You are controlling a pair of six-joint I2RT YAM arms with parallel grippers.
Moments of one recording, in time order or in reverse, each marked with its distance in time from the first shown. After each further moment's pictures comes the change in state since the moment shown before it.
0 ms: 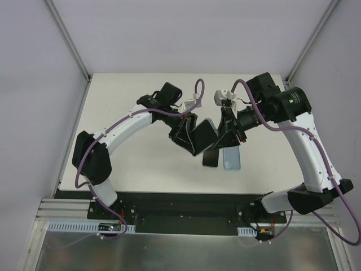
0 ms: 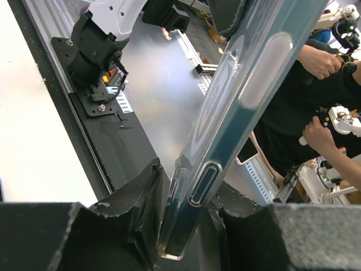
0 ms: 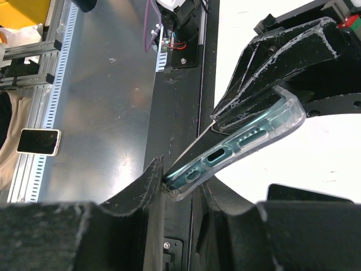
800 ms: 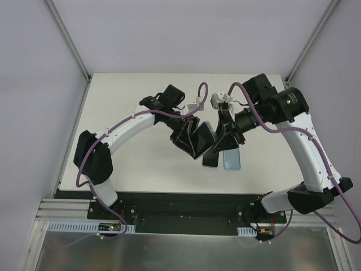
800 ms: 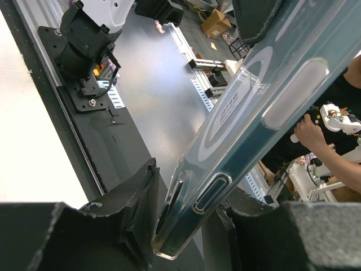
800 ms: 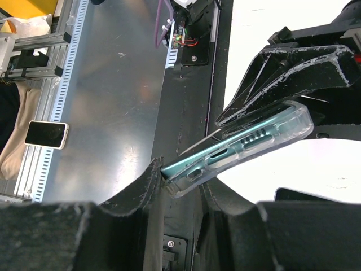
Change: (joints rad) left arm -0.026 0.012 0.000 -0.029 0.000 -0.002; right arm 0.047 0.010 0.015 -0.019 0.006 0.000
